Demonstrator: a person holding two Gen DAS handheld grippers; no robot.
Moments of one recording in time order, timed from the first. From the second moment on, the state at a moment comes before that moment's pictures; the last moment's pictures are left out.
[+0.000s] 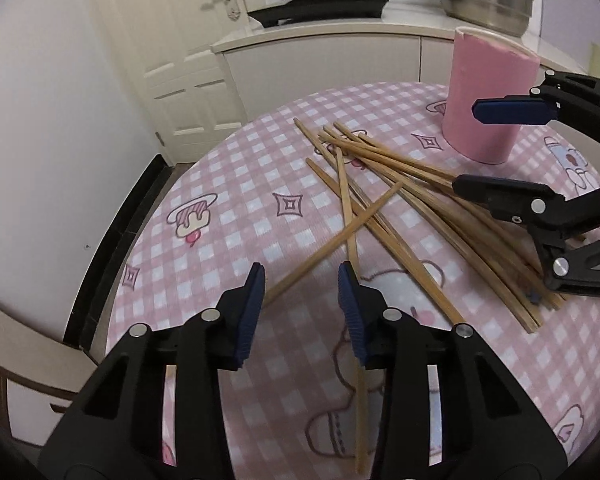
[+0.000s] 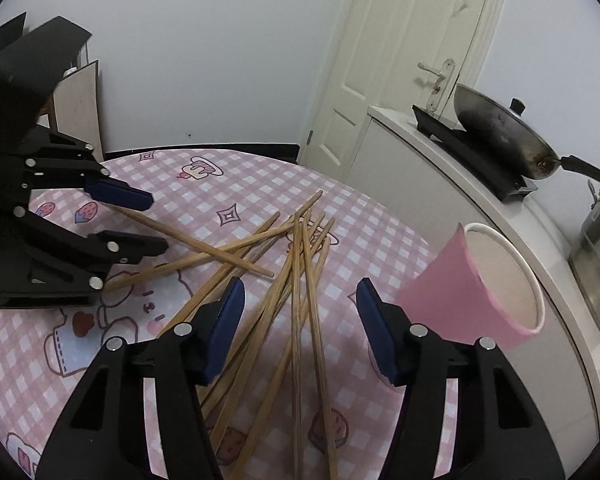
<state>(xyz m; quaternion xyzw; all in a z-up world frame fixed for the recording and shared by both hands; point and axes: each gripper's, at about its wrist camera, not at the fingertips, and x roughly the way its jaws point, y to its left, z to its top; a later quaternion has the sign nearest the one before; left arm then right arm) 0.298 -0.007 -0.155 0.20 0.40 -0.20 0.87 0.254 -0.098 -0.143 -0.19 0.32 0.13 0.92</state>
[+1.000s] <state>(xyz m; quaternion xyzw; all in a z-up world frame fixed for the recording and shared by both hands) 0.319 0.012 -0.131 0.17 0.38 -0.18 0.89 0.312 -0.073 -0.151 -0.11 0.40 0.14 0.90</state>
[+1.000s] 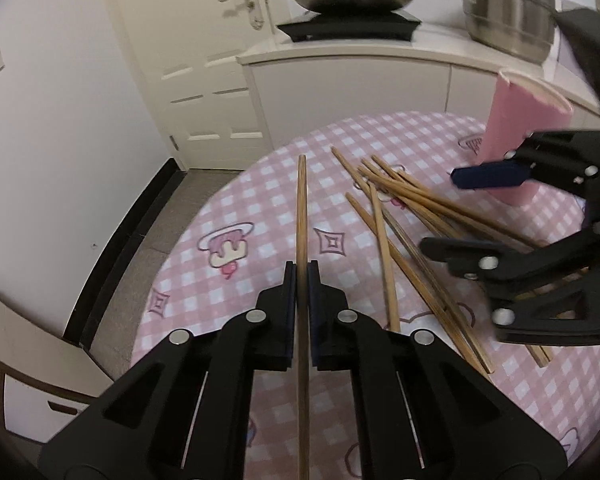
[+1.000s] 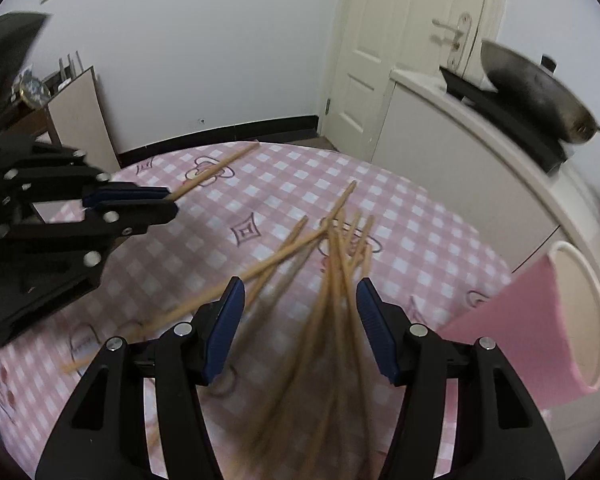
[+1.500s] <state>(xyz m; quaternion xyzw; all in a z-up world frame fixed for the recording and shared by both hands) 0.318 0.019 -0.121 0.16 0.37 -0.15 0.90 0.353 -0.070 -0.164 -0.01 0.48 0.13 0.87</state>
